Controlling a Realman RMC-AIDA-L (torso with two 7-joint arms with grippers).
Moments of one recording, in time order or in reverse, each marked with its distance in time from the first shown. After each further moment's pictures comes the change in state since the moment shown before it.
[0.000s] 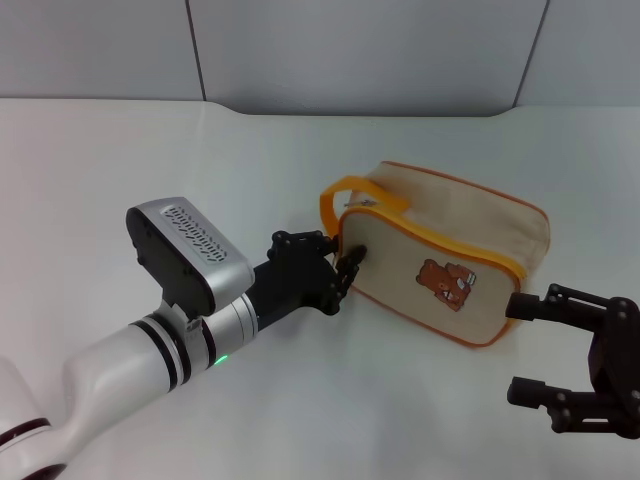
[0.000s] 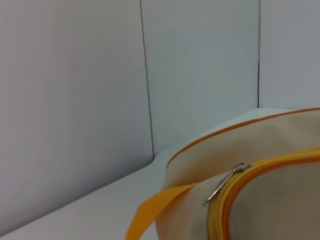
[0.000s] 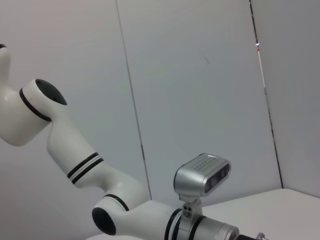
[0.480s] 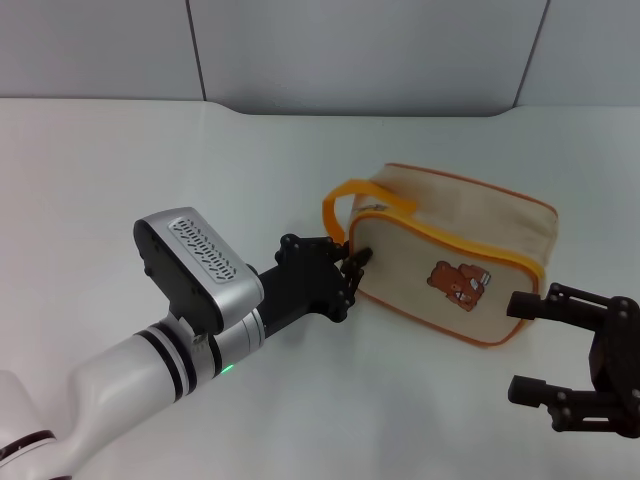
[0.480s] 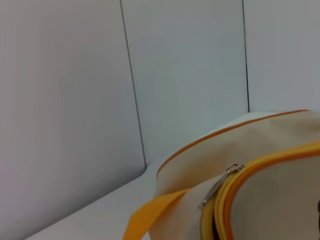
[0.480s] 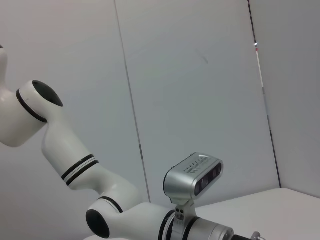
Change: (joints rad) left arm 0.020 0.000 -0.011 -0.035 0.001 0.017 0.091; right arm -0.002 0.000 0.002 -0.002 0.000 0.002 0.000
